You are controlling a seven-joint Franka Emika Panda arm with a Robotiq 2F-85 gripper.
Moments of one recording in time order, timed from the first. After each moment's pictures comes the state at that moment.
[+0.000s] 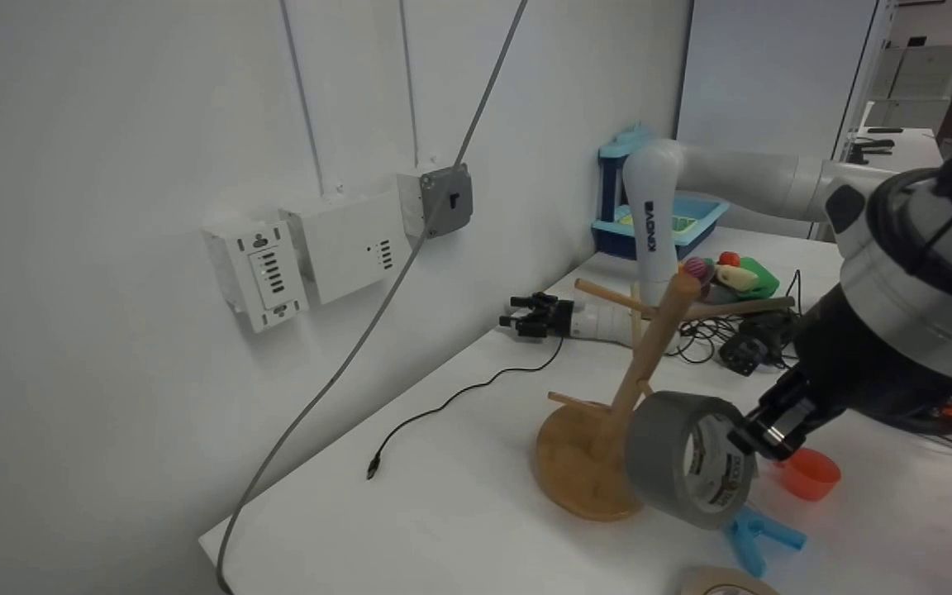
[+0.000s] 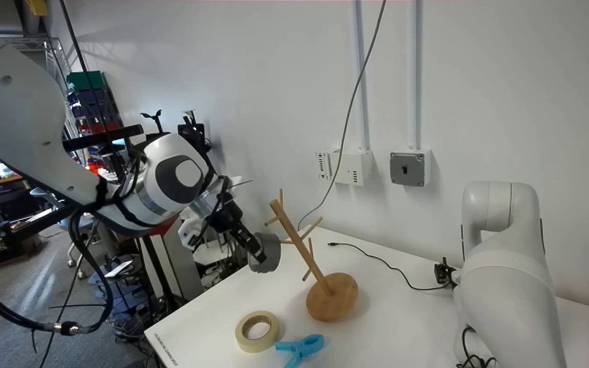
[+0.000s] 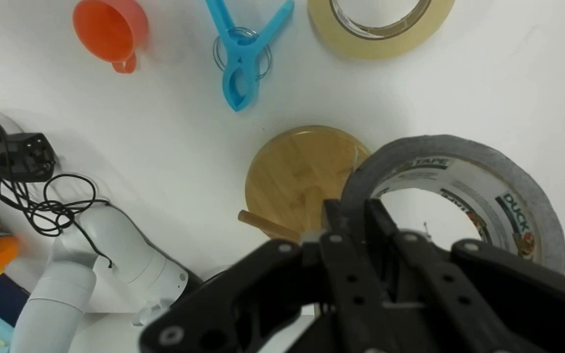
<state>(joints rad) 0.06 -0.06 0.25 -2.48 -0.65 2.69 0.91</state>
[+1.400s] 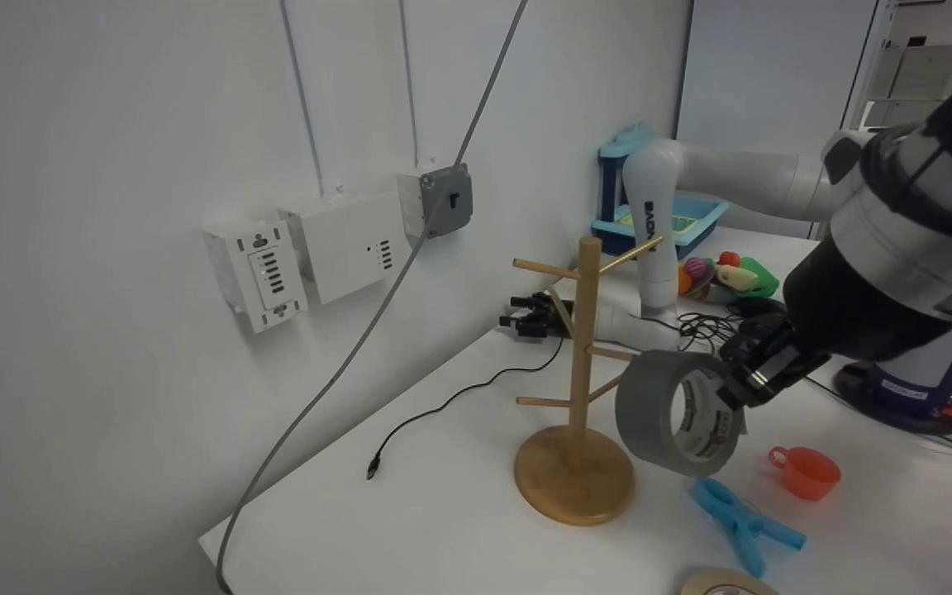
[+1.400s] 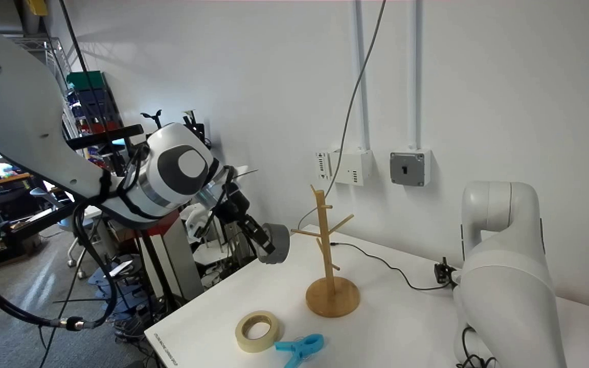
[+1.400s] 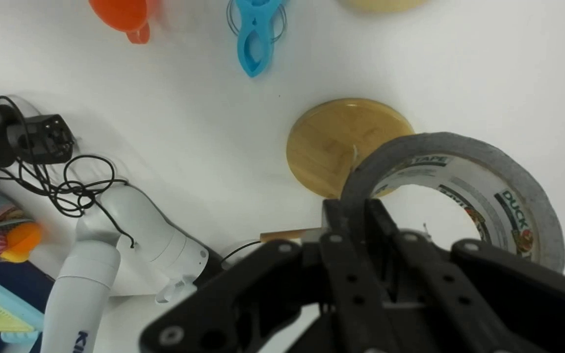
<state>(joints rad) 0.05 -0.08 0.22 -2.46 -0.64 2.69 0.91</state>
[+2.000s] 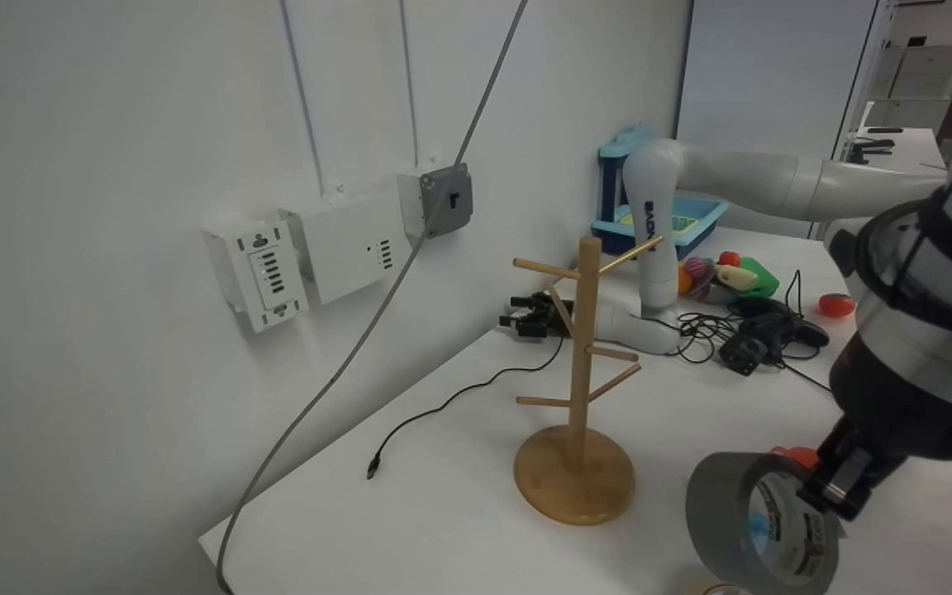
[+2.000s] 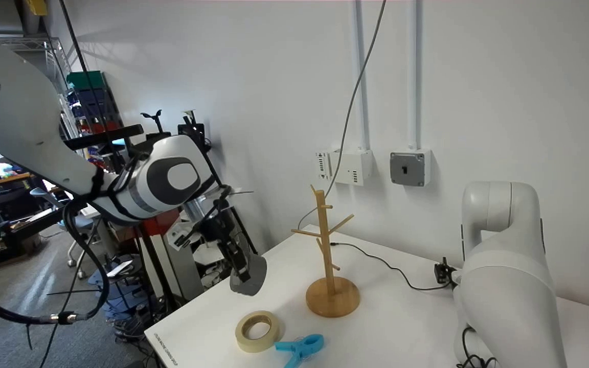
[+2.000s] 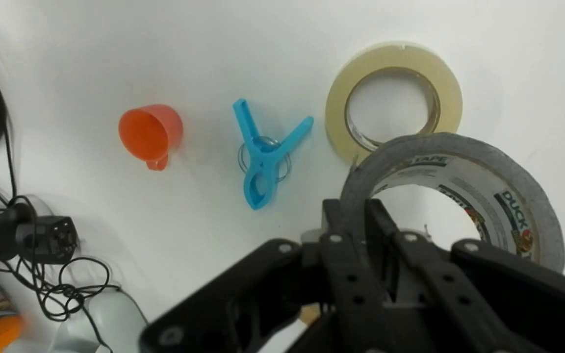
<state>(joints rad) 0.14 -0.07 0.23 -2.48 -0.41 2.47 0.71</state>
